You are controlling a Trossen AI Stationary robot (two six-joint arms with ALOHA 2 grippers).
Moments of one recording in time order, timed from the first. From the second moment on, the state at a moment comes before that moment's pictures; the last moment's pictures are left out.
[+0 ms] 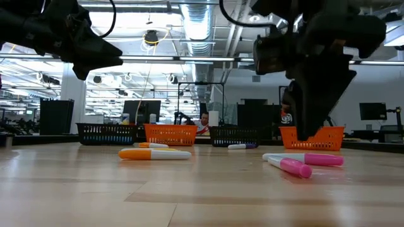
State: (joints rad) left arm -0.19 0.53 0.16 0.21 -0.44 -0.29; right arm 0.29 1.73 1.04 -0.54 -0.13 0.46
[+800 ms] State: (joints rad) left arm -0.19 0.54 0.16 0.23 -0.41 -0.27; right arm 0.29 1.94 1.16 -0.66 -0.01 0.47
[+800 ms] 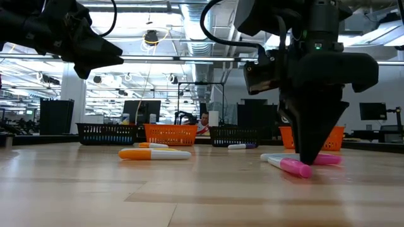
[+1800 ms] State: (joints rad) left arm -0.19 0.54 0.16 0.23 -0.41 -0.27; right arm 0.19 1.76 1.16 -0.79 0.01 0.49
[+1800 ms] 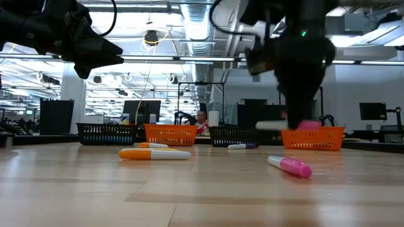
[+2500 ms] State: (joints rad) left arm -0.19 0.54 0.16 0.23 -0.41 -0.27; right arm -0.09 1.23 1.16 -0.81 -0.33 0.36
